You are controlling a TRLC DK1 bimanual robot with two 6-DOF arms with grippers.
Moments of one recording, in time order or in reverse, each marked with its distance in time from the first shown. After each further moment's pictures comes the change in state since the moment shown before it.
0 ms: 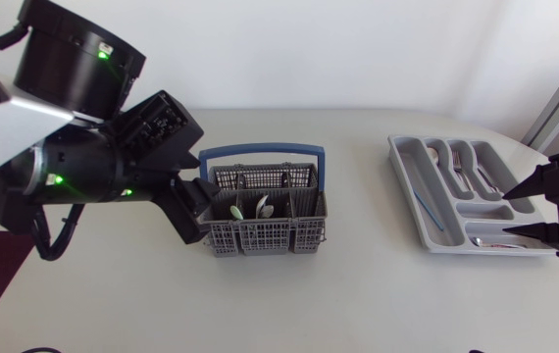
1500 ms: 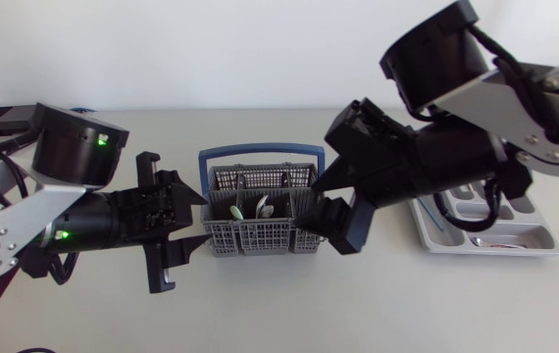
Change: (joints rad) left arm 0.152 -0.048 -0.301 0.240 0.274 0.566; right arm 1.274 -0.294 -0.004 0.166 0.251 1.545
